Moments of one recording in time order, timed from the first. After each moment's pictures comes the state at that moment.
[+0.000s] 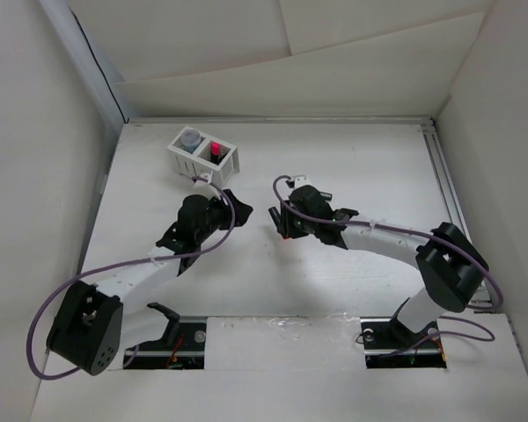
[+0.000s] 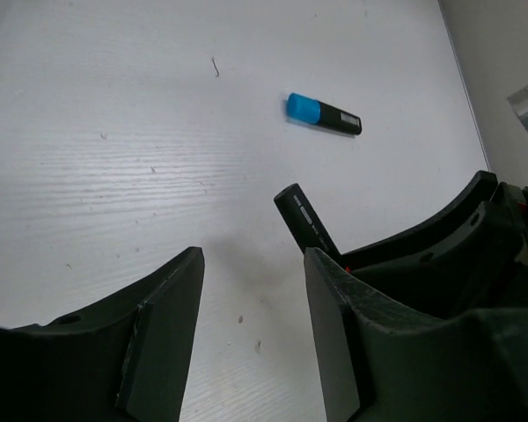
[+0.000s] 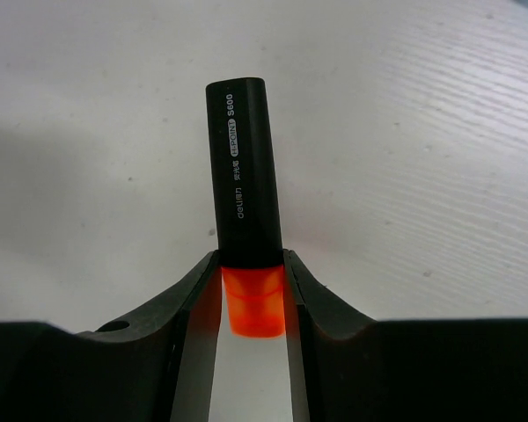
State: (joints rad) left arm -0.48 1.11 0.49 0.31 0.06 -0.63; right arm 0.79 1.58 0.95 -0.11 0.11 0.51
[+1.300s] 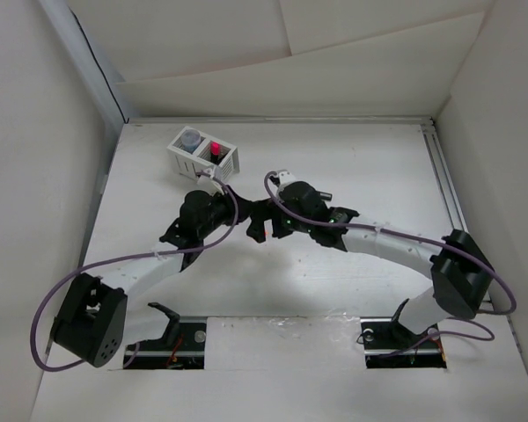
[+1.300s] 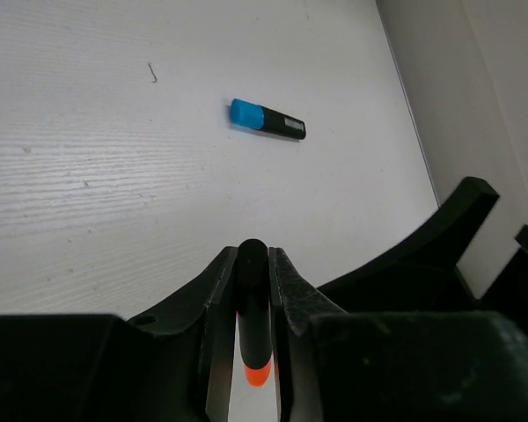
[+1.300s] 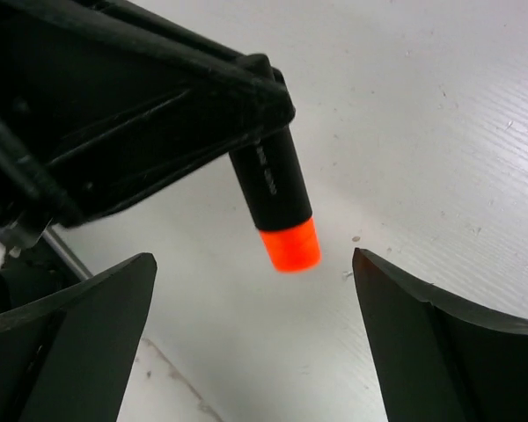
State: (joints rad) left arm -0.48 1.21 0.53 0.41 0.19 -0.72; right arm 0.89 1.55 1.06 -0.10 -0.03 0.53
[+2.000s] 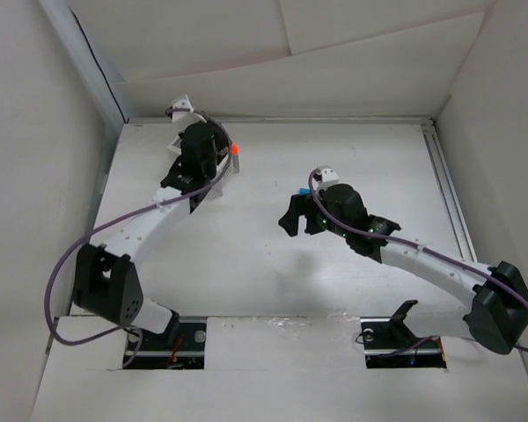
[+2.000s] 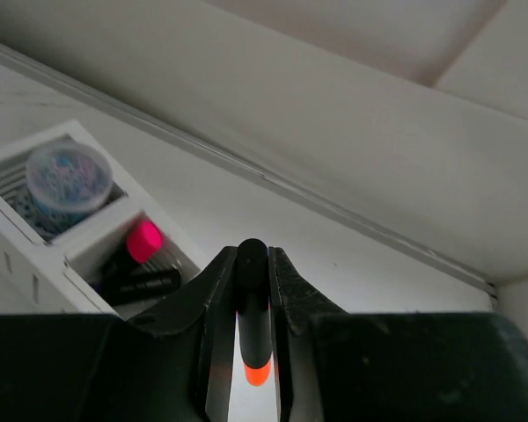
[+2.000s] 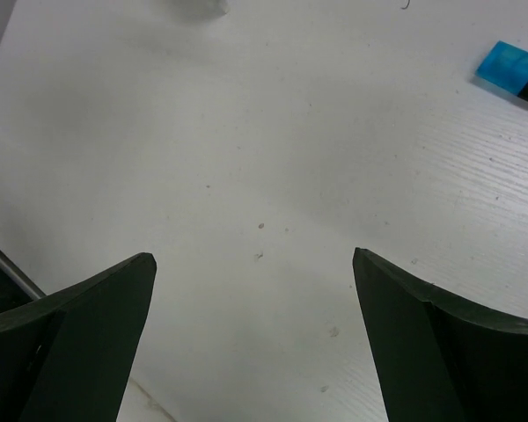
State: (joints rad) left arm -0.44 1.40 1.13 0.17 -0.47 -0.60; right arm 0.75 1.24 0.83 -0.08 0.00 0.49
